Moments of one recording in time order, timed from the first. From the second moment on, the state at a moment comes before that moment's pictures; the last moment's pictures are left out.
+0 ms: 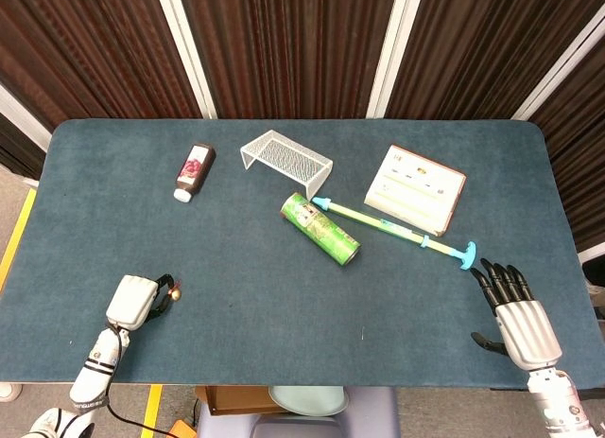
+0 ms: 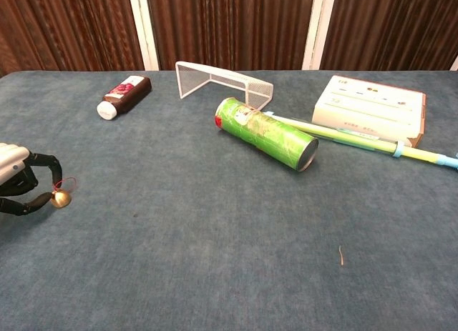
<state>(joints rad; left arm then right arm) -0.37 -1.75 -0.01 -0.81 1.60 1.31 -0.12 0.10 -1.17 -0.01 -1.63 -1.62 1.45 -0.12</state>
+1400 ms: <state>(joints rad) -0.38 -1.75 0.01 -0.82 1.58 1.31 -0.10 0.10 -1.17 -0.01 -1.63 -1.61 1.44 -0.13</state>
